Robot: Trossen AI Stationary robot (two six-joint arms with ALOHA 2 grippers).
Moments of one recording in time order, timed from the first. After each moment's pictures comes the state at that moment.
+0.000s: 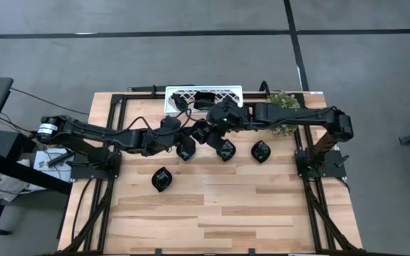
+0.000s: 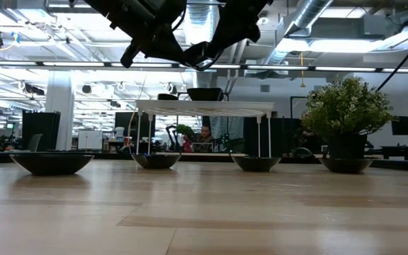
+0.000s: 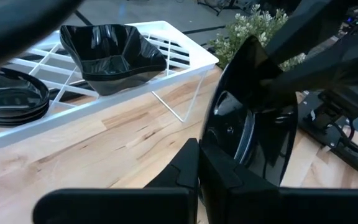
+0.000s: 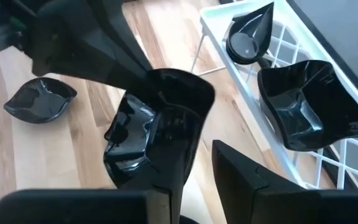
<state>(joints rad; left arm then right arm) -0.09 1.50 0.87 0.02 -0.65 -0.58 -0.09 1.61 1.56 -0.72 0.26 0.13</state>
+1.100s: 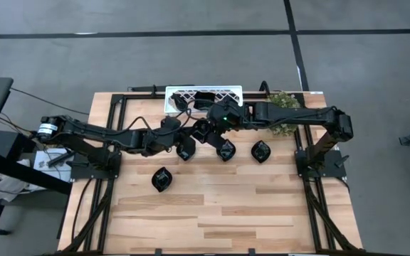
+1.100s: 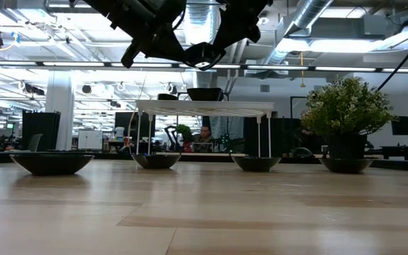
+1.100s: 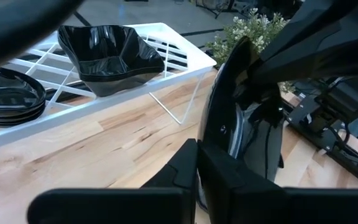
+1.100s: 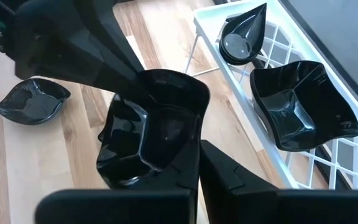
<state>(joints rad) -0.08 1.50 0.86 0.05 -0.65 -0.58 -0.09 1.61 1.57 -0.71 0.27 0.12</state>
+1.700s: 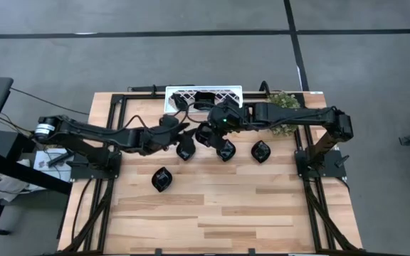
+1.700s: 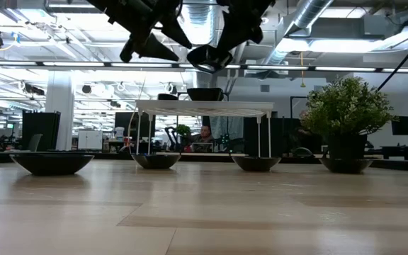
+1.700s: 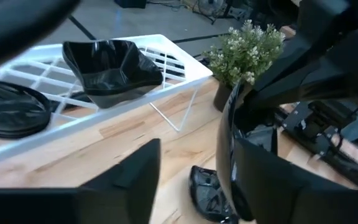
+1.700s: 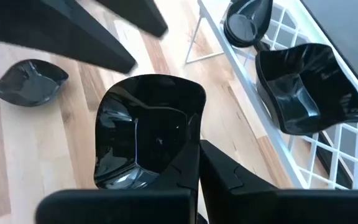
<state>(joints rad) -0.08 1.46 0.86 0.04 -0.65 -0.57 -0.10 1.61 1.56 -0.77 0.27 0.12</state>
